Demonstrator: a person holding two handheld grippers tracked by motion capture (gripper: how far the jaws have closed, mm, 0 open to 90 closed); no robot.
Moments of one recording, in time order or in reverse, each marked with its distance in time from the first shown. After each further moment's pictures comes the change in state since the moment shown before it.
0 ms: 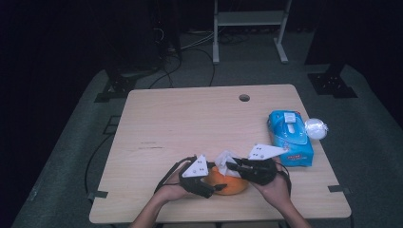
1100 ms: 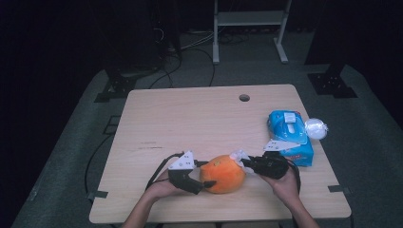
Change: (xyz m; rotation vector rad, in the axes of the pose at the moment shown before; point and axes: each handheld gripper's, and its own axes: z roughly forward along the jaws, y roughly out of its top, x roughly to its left) left arm 0.022 -0.024 -0.019 -0.020 -0.042 -0.117; right arm -0.051 -0.037 -0.004 0.035 -0.006 0.234
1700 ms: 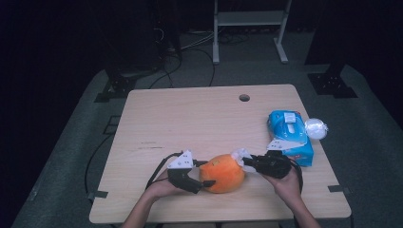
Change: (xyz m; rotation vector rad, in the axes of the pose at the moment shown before) left arm 0.004 -0.003 -0.001 -0.017 -0.011 -0.022; right arm 0.002 0.003 -0.008 -0.026 -0.004 0.007
